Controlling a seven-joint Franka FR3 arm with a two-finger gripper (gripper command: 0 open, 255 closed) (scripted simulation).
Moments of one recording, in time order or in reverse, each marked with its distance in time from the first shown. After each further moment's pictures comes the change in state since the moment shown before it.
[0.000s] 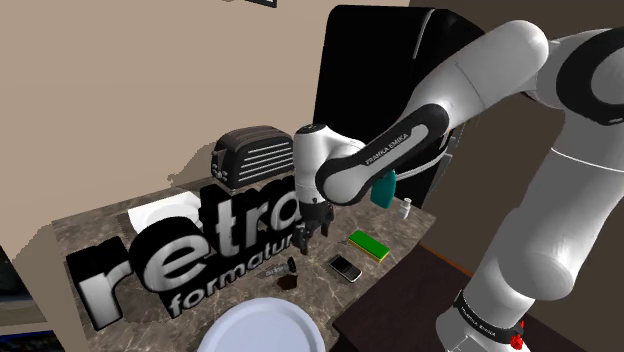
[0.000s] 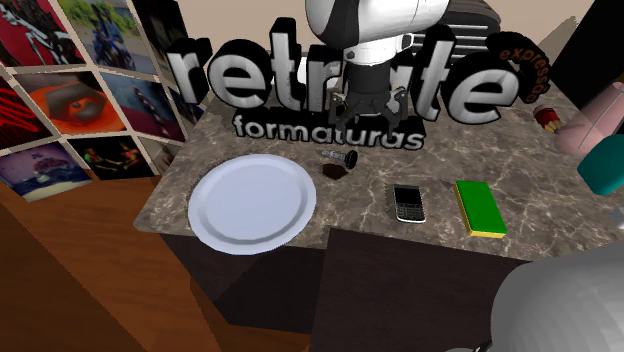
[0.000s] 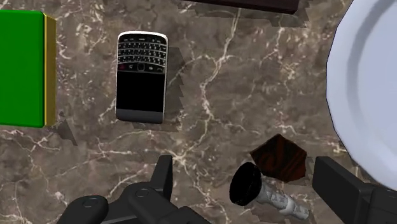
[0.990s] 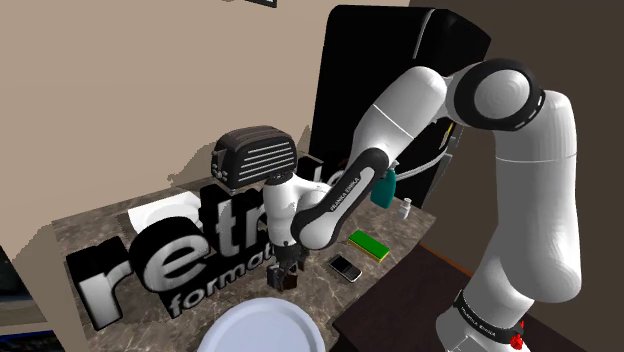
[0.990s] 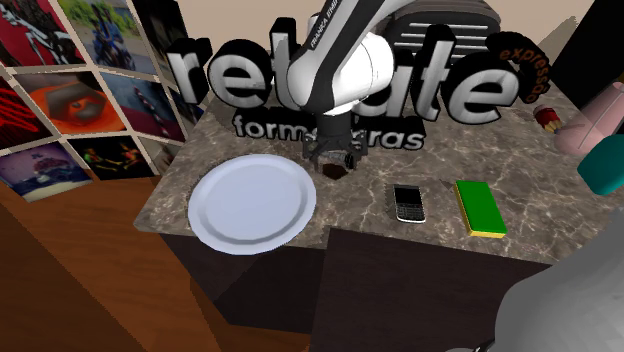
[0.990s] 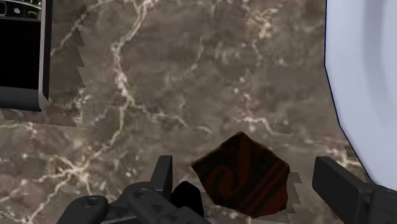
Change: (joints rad) arm 0.095 0.401 -0.029 0.160 -0.173 0.186 0.183
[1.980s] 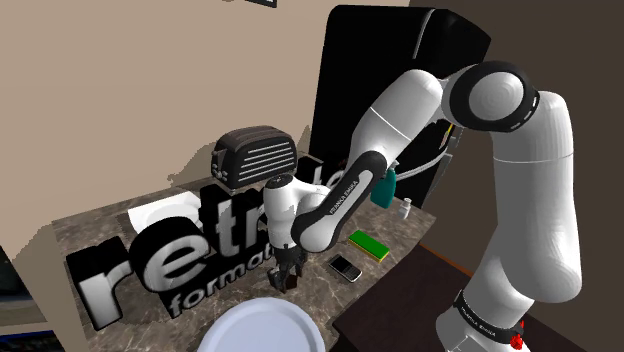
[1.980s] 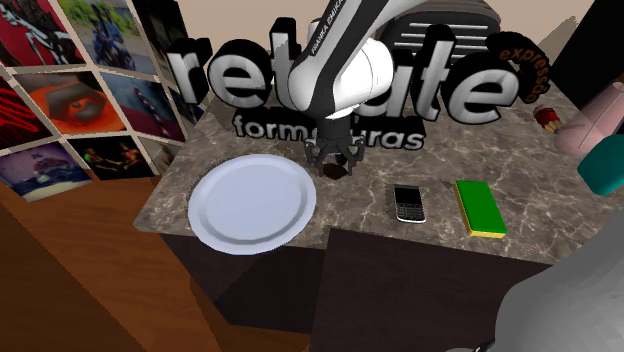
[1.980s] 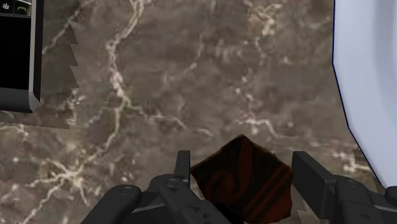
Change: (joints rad) arm 0.005 0.019 -0.008 0.002 -0.011 0.017 0.007
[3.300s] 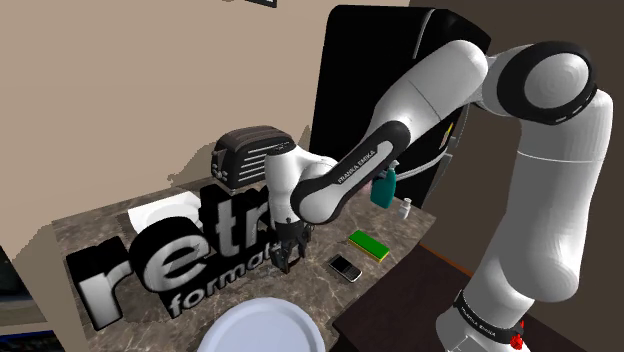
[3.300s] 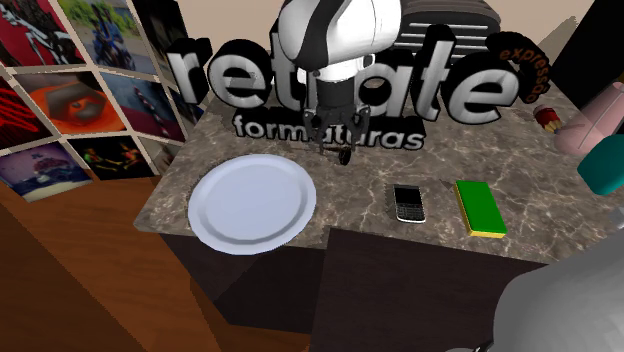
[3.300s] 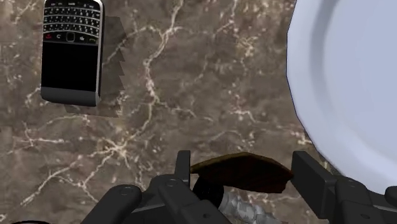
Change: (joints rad) arm -0.042 -0.191 0.061 -0.010 0.108 -0.167 -0.075
